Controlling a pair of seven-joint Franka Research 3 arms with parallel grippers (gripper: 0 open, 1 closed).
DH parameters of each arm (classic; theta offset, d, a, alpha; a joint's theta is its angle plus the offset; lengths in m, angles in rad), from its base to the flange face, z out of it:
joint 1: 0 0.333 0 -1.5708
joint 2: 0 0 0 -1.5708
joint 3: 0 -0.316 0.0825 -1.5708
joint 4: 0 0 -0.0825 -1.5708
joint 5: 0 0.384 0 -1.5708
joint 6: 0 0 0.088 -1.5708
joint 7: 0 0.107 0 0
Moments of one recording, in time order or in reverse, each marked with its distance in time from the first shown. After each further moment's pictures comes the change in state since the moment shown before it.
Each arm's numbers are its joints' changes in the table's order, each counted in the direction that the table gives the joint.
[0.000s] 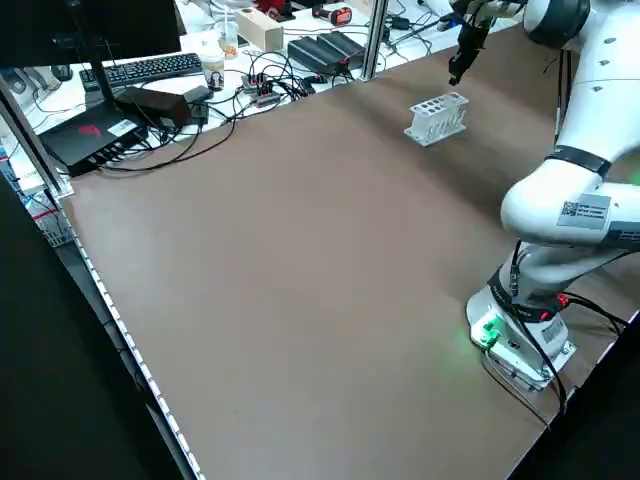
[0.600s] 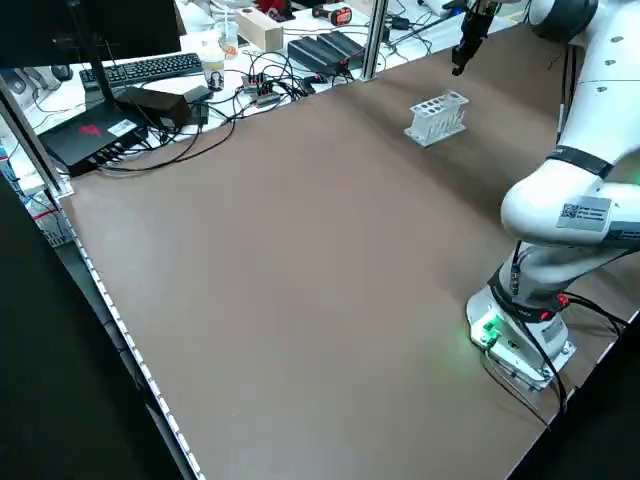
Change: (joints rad) left arm 0.003 -0.059 -0.003 0.001 -0.001 0.054 -0.003; right arm 0.000 0.000 0.000 0.000 0.000 0.000 0.000
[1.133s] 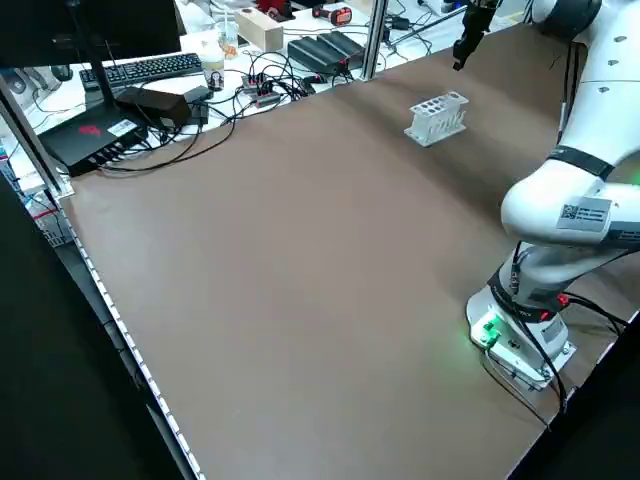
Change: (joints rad) left arm 0.001 -0.020 -0.002 0.000 0.000 0.009 -0.022; right arm 0.000 0.000 0.000 0.000 0.000 0.000 0.000
